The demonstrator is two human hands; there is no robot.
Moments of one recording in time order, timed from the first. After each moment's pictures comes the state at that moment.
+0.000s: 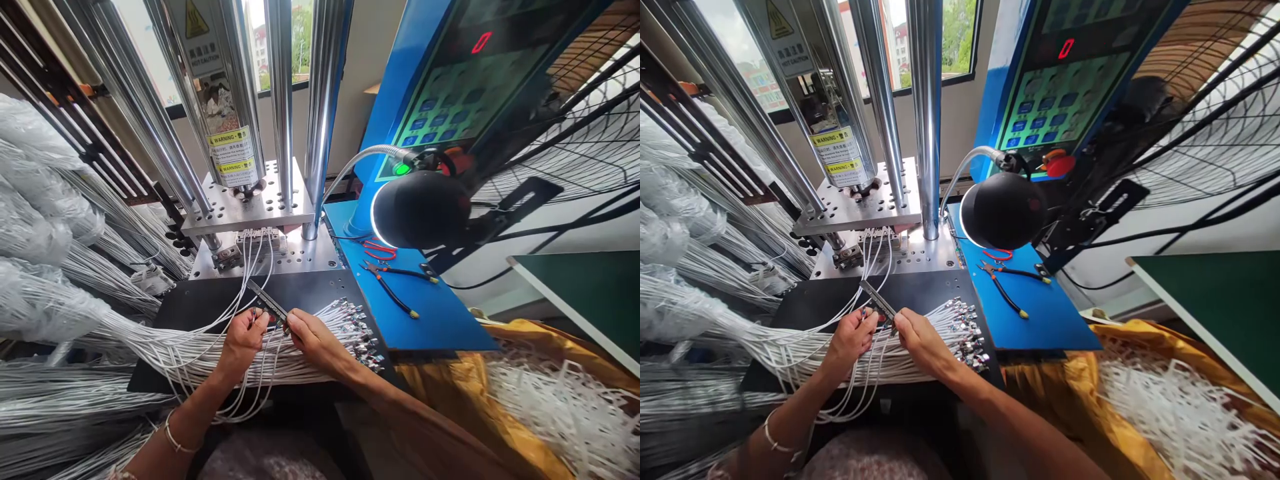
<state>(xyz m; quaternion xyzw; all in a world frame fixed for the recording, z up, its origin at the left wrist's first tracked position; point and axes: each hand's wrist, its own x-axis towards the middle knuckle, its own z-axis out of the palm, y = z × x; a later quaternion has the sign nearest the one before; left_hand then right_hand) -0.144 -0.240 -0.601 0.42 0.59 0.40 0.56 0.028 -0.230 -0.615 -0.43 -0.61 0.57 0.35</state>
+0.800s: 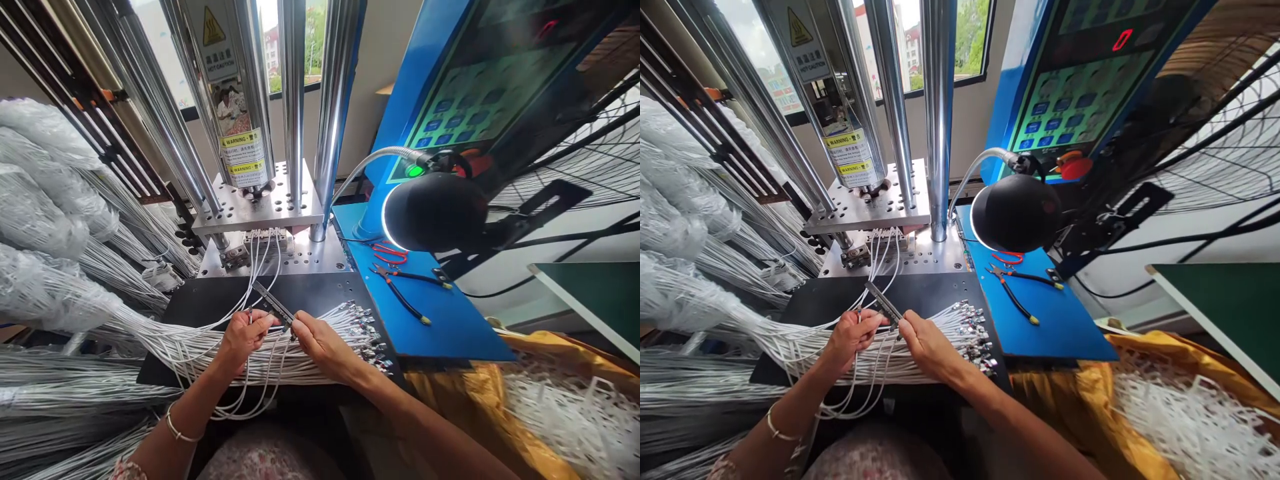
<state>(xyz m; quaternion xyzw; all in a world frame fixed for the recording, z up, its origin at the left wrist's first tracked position) -0.159 -0.237 -0.589 0.41 0.53 0.38 0.63 0.034 -0.233 -0.609 -0.43 -0.72 0.47 0.29</state>
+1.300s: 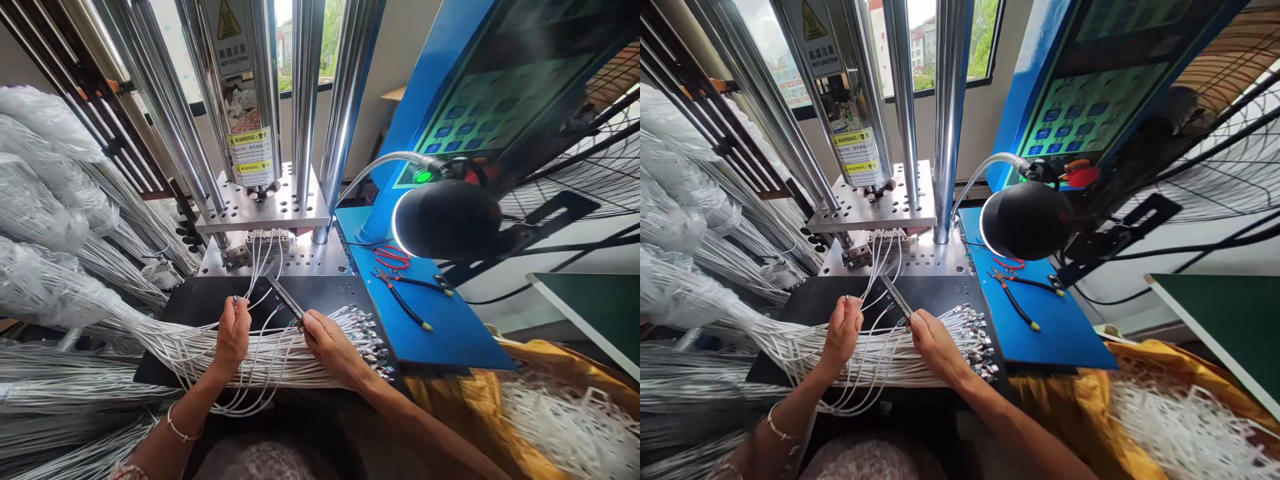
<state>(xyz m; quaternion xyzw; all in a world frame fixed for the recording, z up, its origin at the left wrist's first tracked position) -0.174 -0.231 -0.611 0.49 0.65 0.48 0.33 0.032 -0.231 -0.615 -0.47 -0.61 0.54 0.35</state>
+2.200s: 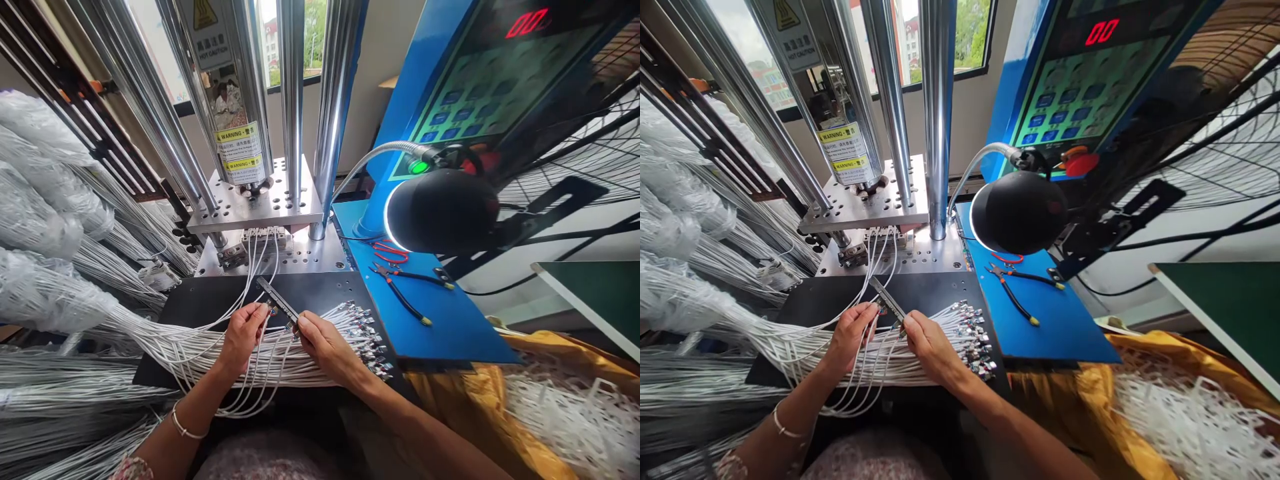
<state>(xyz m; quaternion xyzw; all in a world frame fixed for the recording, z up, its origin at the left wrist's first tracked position) -0.148 -0.231 -0.605 0.42 0.55 0.44 0.57 0.036 -0.235 -0.612 -0.42 -0.58 0.59 0.36</state>
